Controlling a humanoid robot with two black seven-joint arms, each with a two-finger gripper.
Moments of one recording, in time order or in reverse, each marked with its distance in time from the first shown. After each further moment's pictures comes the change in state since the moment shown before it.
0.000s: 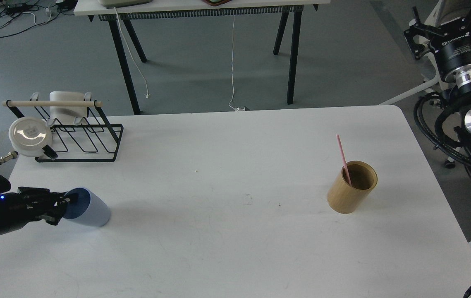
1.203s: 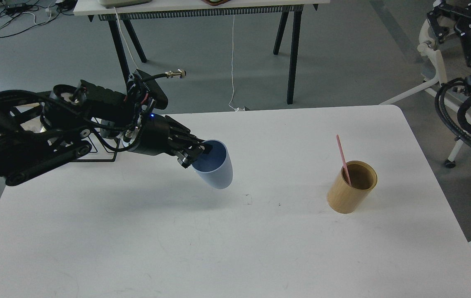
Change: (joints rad) left arm -0.604 -0.448 -0.001 -0.233 0.112 -0.614 0.078; right arm 0.025 -0.081 0.003 0.034 -0.002 0.000 -0.003
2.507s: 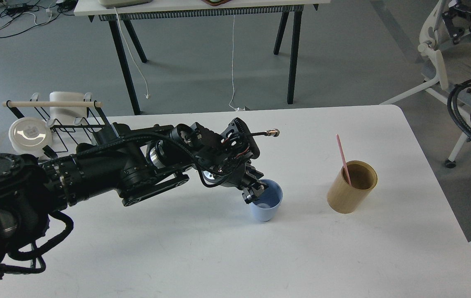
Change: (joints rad) left arm 0.085 -0.490 -0.017 0.330 0.253 -0.024 0.049; right arm -0.017 -0.041 0.015 0.004 0.002 0.000 0.003
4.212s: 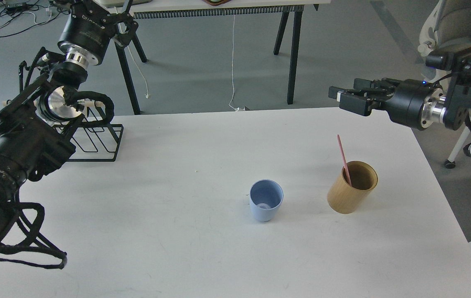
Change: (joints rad) left arm 0.090 0.170 -0.620 0.478 -2.202 0.000 -0.011; right arm -0.041 -0.295 -0.470 0.715 -1.964 -0.200 0.026
